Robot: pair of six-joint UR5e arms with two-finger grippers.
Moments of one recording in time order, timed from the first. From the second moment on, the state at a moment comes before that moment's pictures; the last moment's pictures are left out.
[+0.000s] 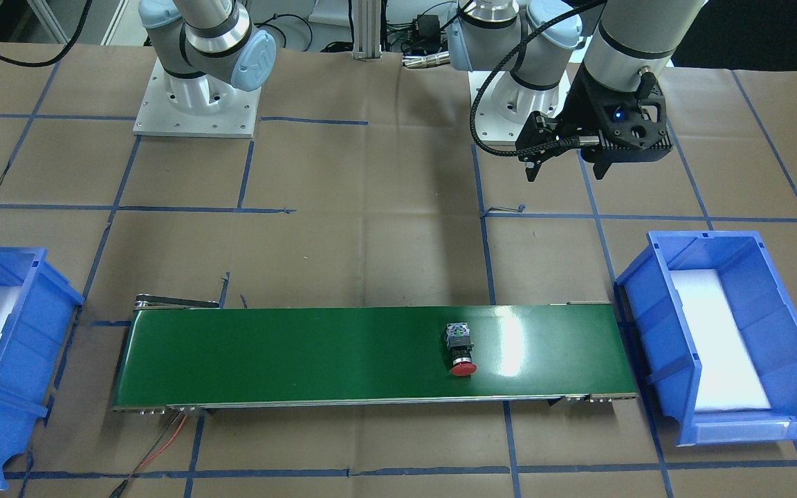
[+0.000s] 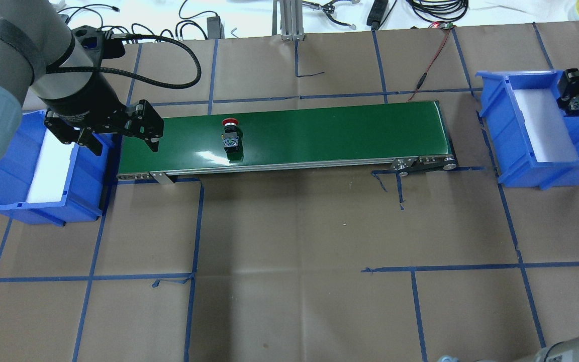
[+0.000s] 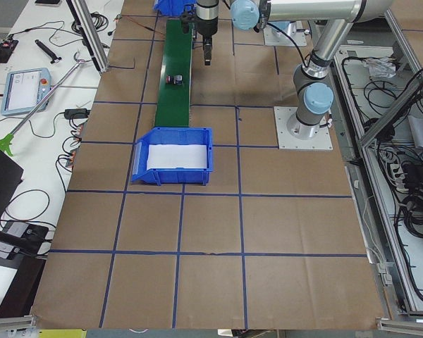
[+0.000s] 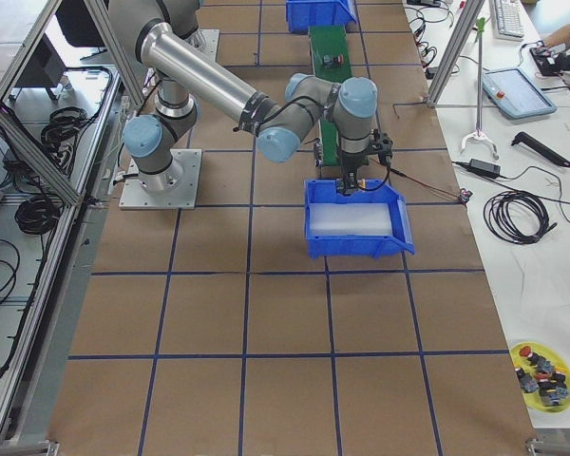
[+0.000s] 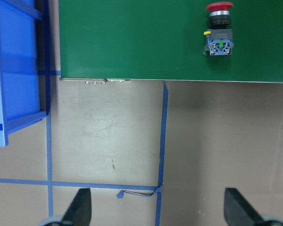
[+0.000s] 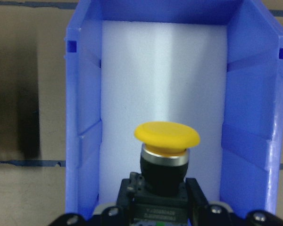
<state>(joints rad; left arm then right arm) -1.53 -1.50 -1.69 -1.53 1.60 0.00 1.03 -1.29 1.61 -1.97 -1.55 -0.57</state>
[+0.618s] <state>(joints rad) -1.53 -1.49 -1.70 -1.53 1.59 0.00 0.99 -1.26 1.83 -2.26 -1.55 -0.68</state>
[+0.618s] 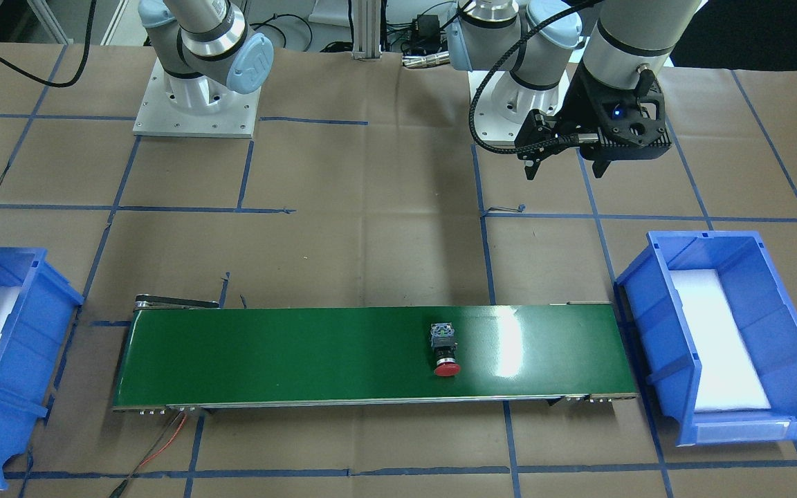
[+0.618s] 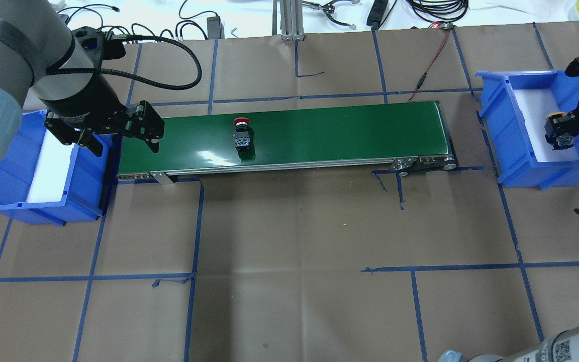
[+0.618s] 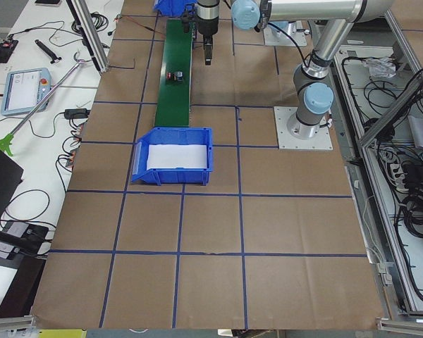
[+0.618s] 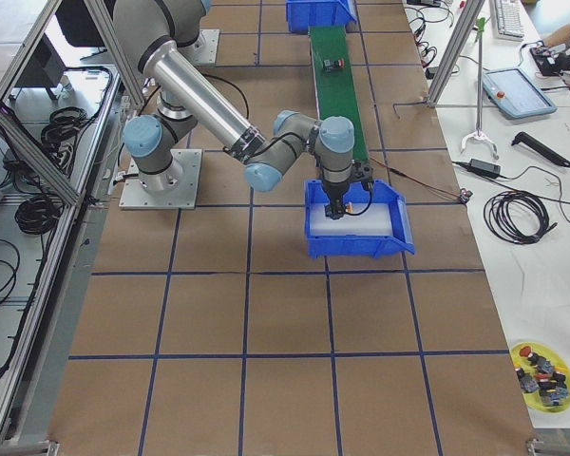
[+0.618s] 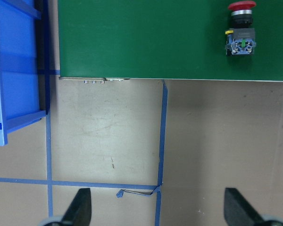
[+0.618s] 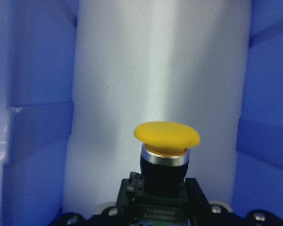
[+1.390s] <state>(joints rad) -1.53 -1.49 -1.70 -1.53 1.59 0.00 0.98 -1.17 1.83 -2.27 -1.55 -0.69</state>
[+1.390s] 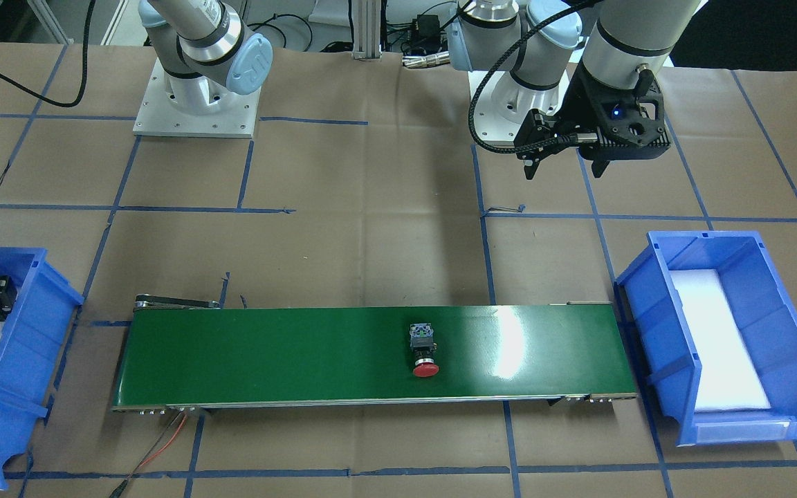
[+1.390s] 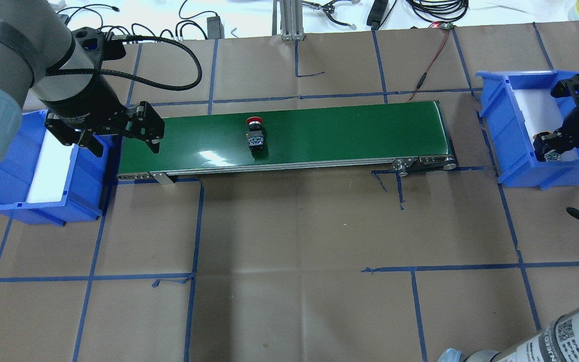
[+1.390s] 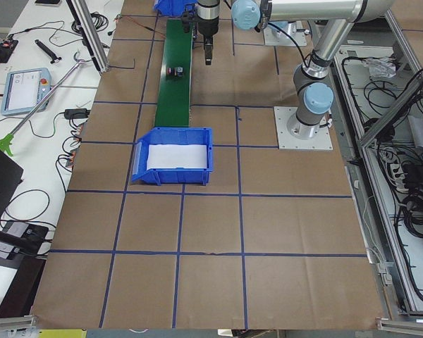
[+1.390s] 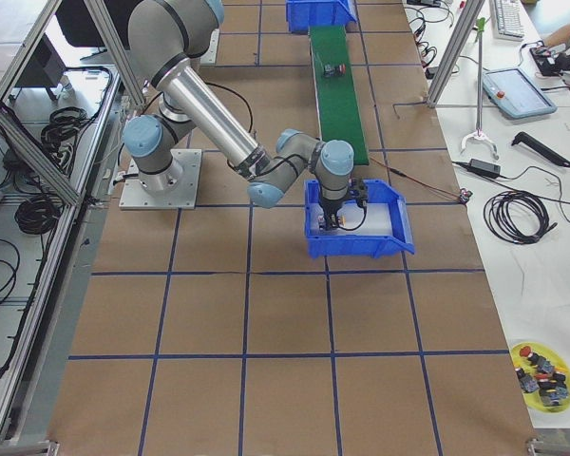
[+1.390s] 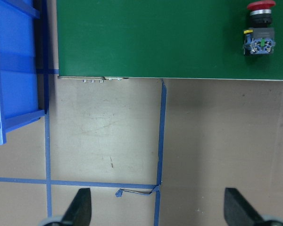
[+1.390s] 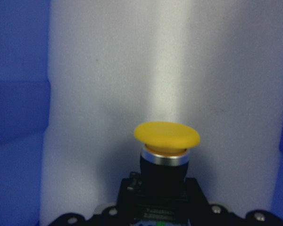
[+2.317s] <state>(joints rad) -1.53 -1.49 -1.70 -1.53 1.59 0.00 0.98 -1.22 1.77 -2.23 -1.54 -0.64</state>
